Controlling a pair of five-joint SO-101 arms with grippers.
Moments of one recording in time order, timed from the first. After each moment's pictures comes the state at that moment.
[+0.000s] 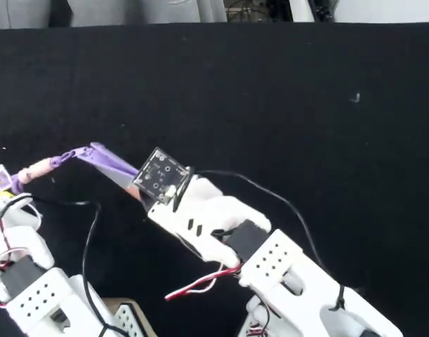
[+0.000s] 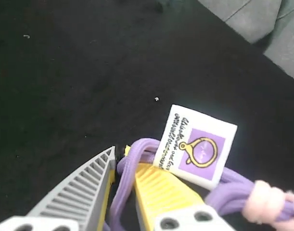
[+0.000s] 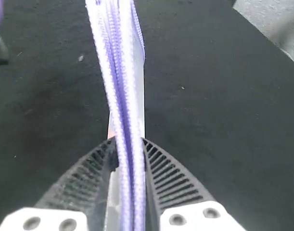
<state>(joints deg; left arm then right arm) -48.6 -81.3 76.0 41.0 13.9 -44.9 -49.5 61.6 29.5 14.6</state>
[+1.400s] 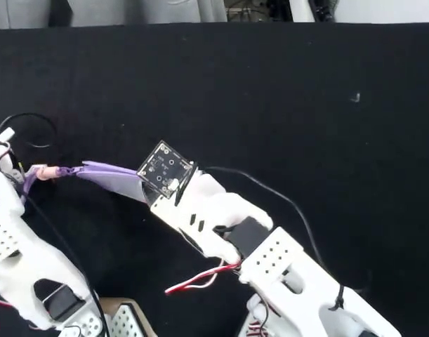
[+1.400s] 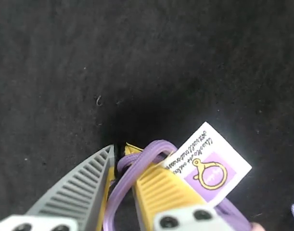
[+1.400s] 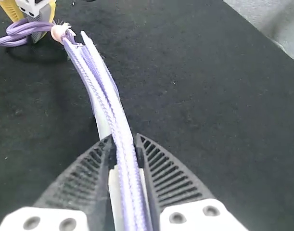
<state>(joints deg) -46.8 36.4 -15.0 75.4 -11.8 -42.6 -49.4 61.6 28.5 14.8</state>
